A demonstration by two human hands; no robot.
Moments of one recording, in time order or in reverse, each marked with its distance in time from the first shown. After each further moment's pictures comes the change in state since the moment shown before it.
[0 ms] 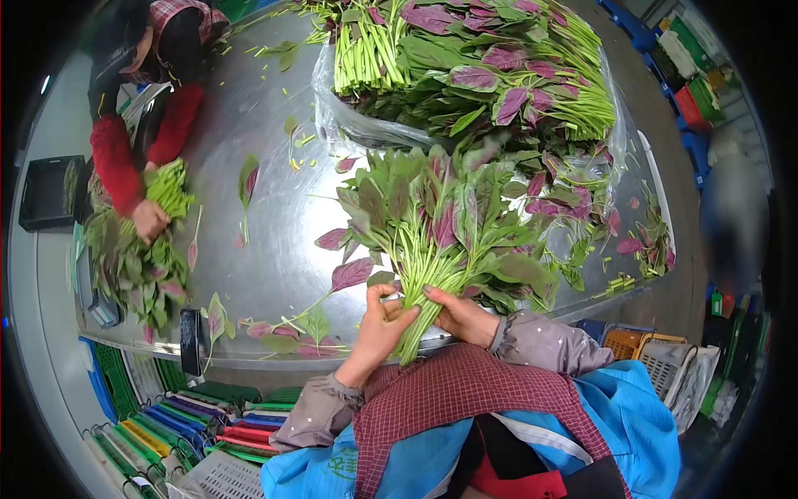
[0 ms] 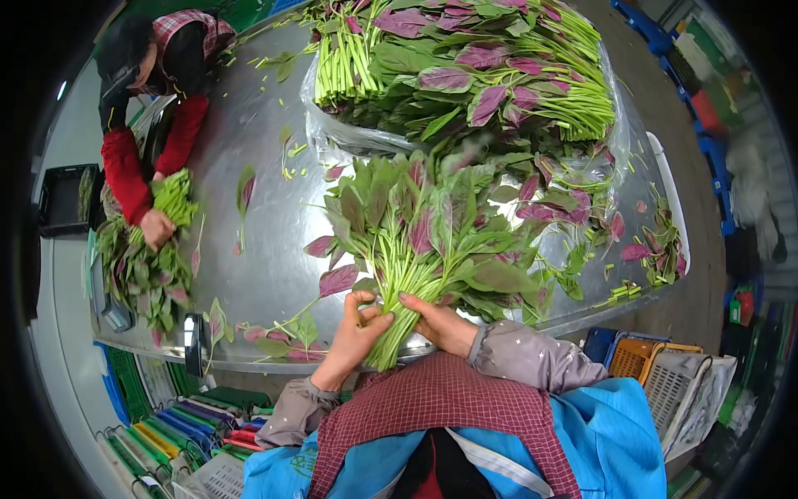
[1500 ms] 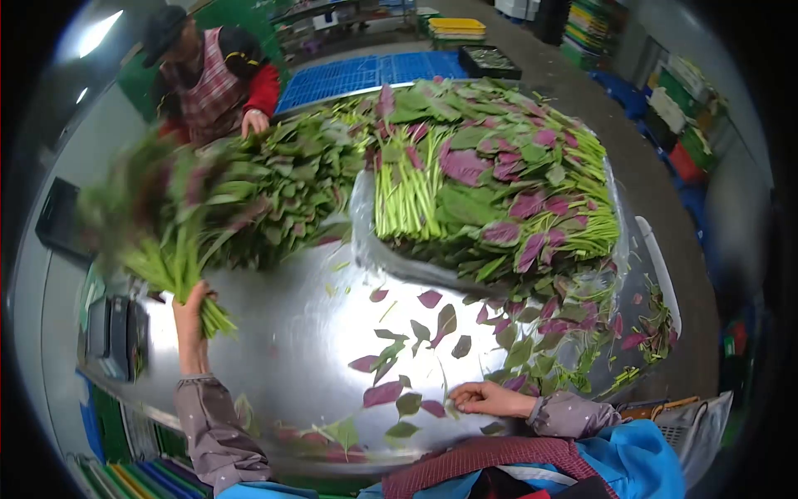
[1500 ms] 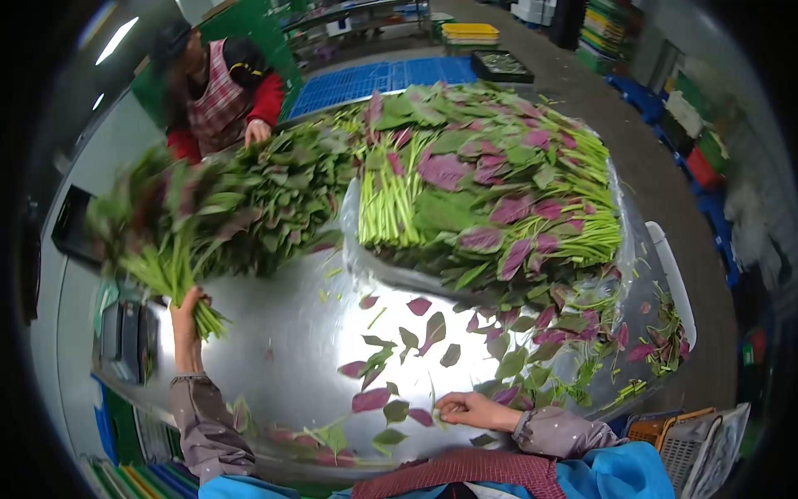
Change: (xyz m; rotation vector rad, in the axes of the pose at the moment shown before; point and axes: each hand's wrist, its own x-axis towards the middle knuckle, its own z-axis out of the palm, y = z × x) left_hand 0.056 0.218 -0.269 0.021 0.664 0.642; right_hand 0.009 -0.062 -0.028 -0.951 -0.128 -0.035
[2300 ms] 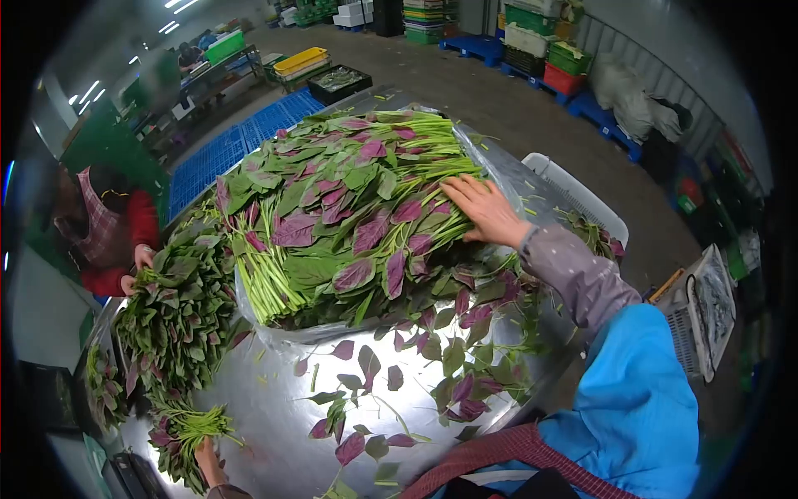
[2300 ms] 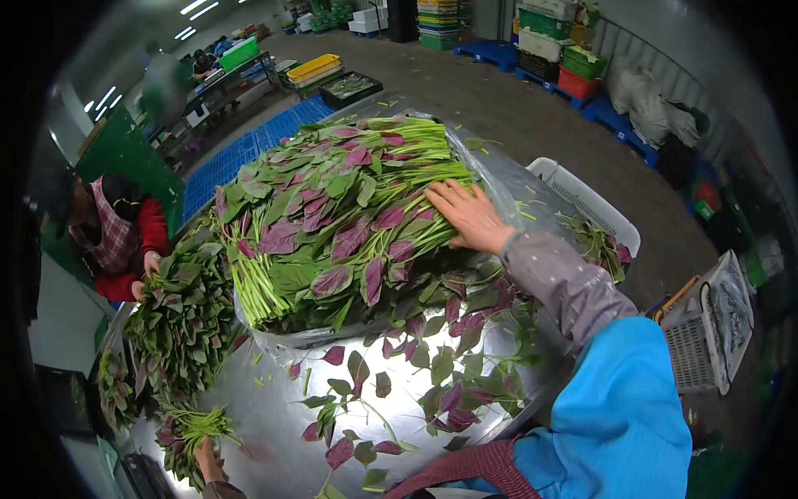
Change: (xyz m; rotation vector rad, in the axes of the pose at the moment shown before) left_hand 0.003 -0.137 -0.059 0.739 0.194 -0.512; right_hand -0.101 -0.127 -0.231 -1.559 1.234 -0.218
